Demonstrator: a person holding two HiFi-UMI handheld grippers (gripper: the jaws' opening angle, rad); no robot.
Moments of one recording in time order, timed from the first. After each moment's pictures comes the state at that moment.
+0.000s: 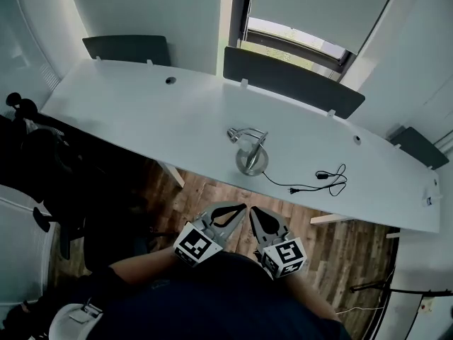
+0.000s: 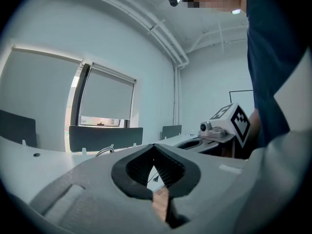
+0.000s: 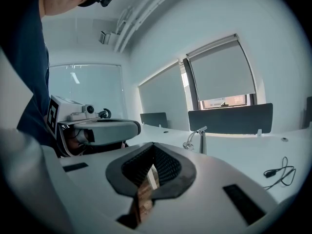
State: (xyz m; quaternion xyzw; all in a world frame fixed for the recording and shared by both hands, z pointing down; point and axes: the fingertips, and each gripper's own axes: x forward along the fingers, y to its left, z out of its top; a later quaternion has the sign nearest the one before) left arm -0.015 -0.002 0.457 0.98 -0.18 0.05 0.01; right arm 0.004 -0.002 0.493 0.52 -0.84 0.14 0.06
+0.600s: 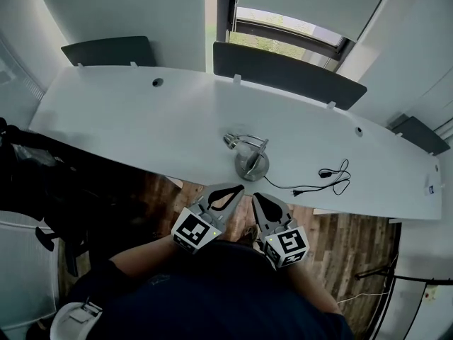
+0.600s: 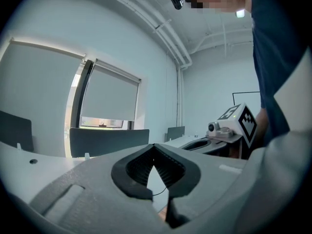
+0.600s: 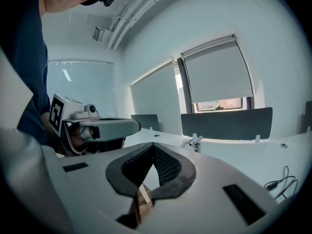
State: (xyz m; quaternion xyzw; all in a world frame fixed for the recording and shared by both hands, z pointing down) left arm -0.006 -0.113 0.457 0.98 -0.17 0.05 0.02; right arm 0.021 -0.097 0.490 0.56 -0.82 0.13 0.06
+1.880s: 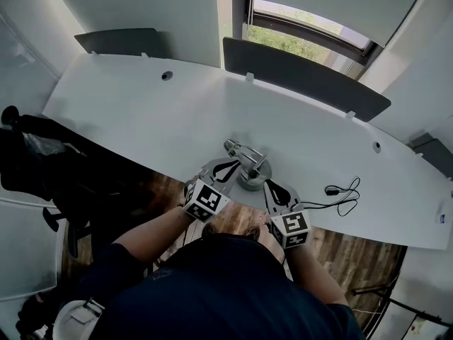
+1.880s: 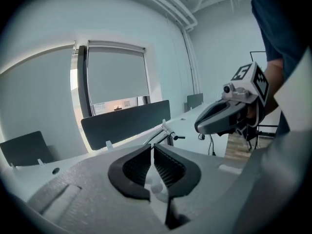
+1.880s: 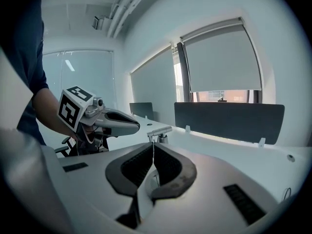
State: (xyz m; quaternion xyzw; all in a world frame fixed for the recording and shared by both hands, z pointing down) left arm 0.049 -0.248 0.558 0.94 -0.26 0.22 -0.04; right arm 0.114 -0.192 0.558 0.53 -0.83 0.14 0.13
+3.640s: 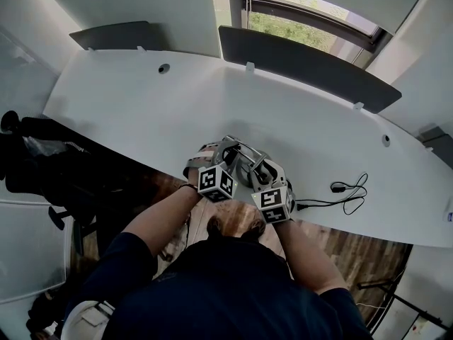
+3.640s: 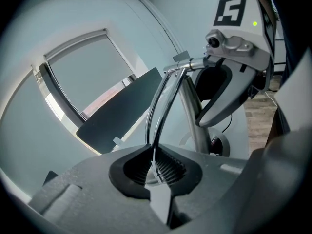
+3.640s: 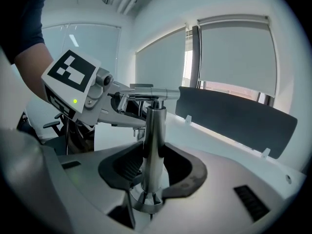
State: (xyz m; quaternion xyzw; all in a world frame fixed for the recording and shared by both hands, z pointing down) left arm 0.069 -0.314 0.638 0.86 -0.23 0.40 -0.22; right arm 0.104 -0.262 0.640 0.52 -0.81 0.11 0.25
